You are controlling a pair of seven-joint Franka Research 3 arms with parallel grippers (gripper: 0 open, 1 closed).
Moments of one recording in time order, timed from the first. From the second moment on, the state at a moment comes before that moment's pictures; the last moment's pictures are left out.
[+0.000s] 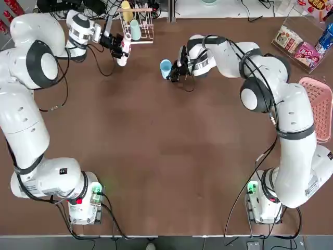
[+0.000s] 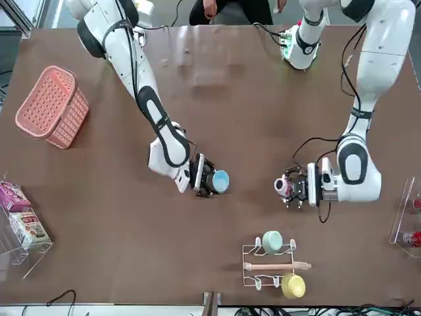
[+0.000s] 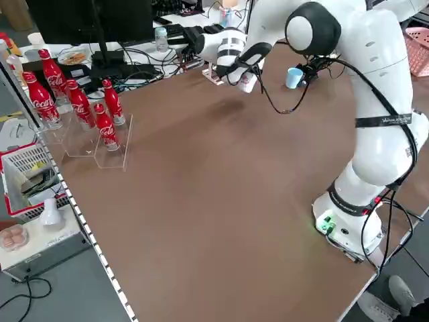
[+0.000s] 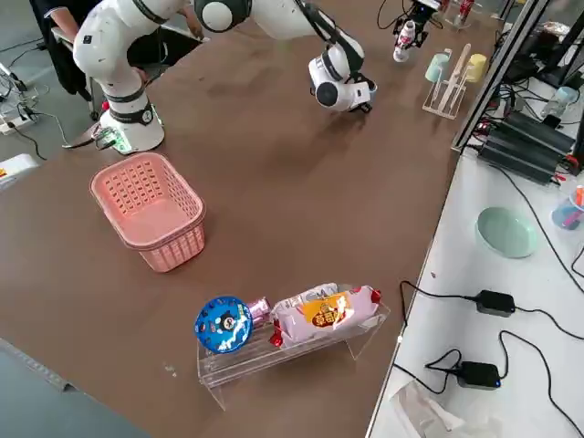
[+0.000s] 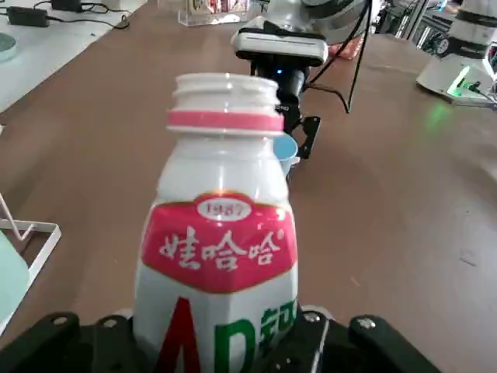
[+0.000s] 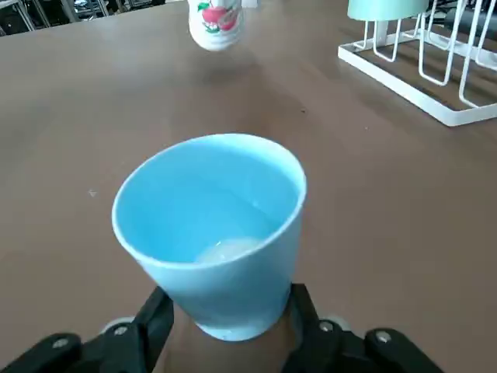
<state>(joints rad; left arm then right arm) 0.06 0.68 -0.18 -1.65 -1.01 1.99 2.02 0.53 0.94 0.14 -1.50 1.65 2.58 -2.15</state>
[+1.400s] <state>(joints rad) -0.59 0.60 0.25 -1.70 -0.96 2.24 1.76 0.53 0.94 0.14 -1.50 1.65 2.58 -2.15</state>
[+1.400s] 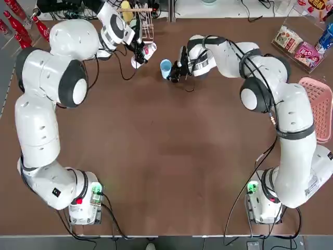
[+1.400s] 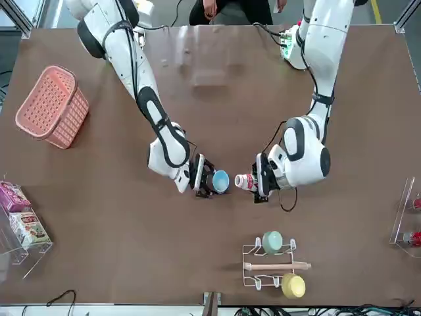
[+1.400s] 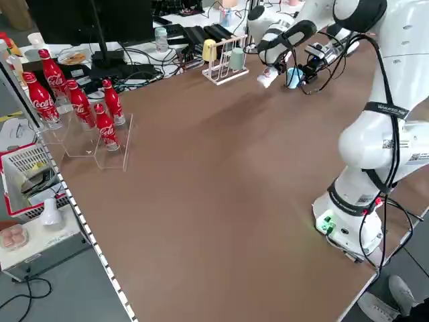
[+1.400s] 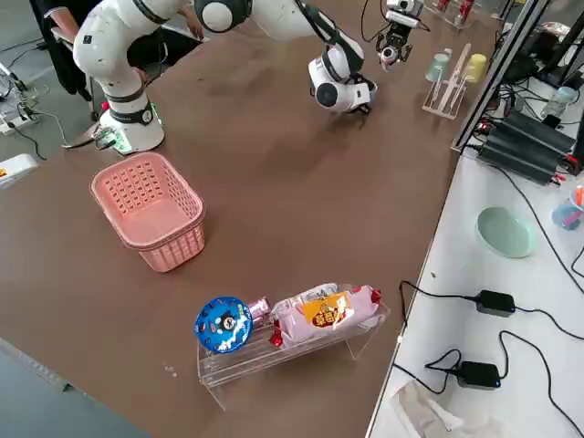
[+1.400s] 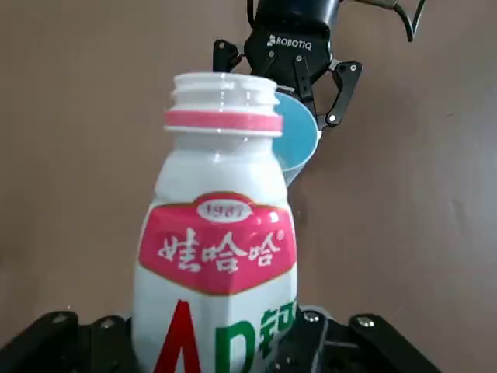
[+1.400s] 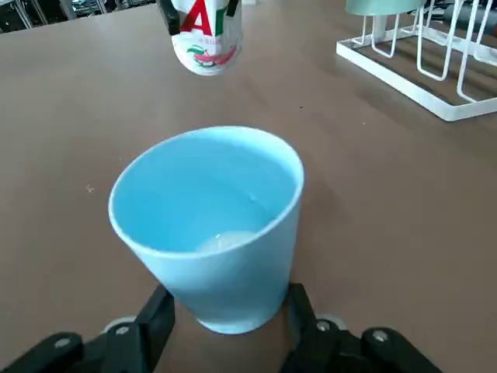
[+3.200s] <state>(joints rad) -0.79 0.62 0.38 -1.68 -0.66 2.27 1.42 0.53 0.94 0.13 -1.50 1.65 2.58 -2.15</state>
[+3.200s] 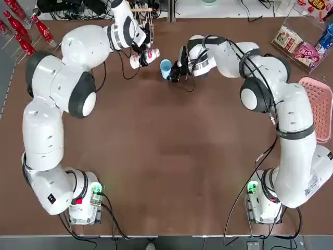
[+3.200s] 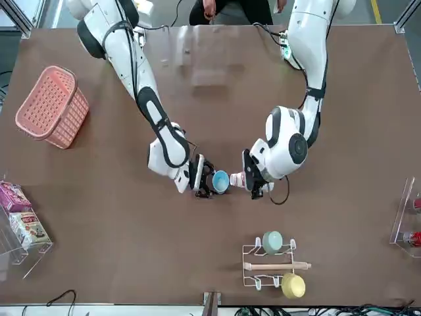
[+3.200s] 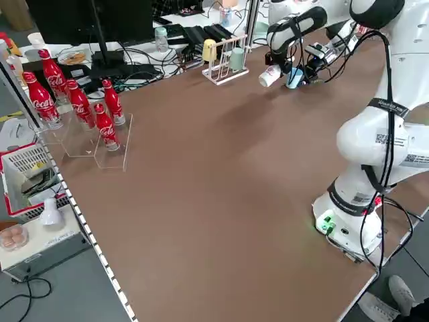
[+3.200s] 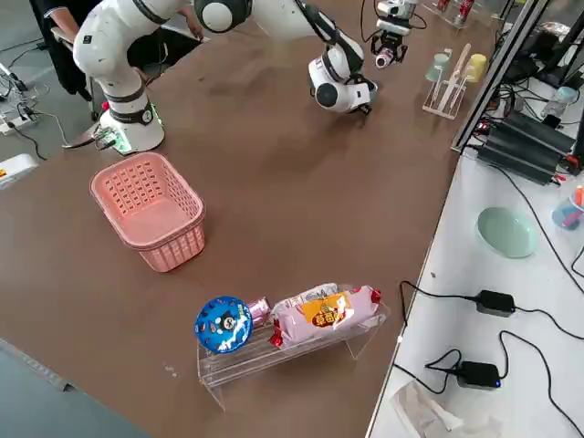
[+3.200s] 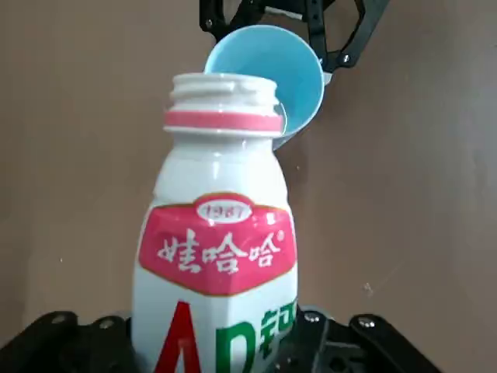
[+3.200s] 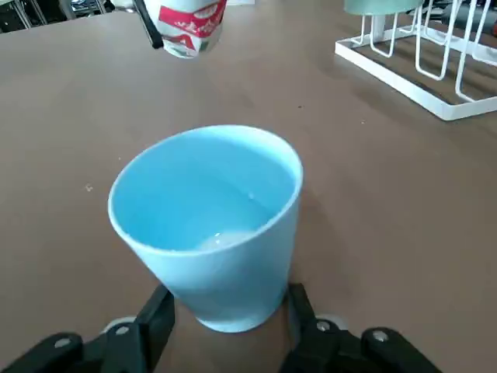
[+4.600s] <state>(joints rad) -0.93 0.67 0.46 -1.65 -0.52 2.28 1.28 0.53 0.94 0.13 -1.50 1.65 2.58 -2.15</state>
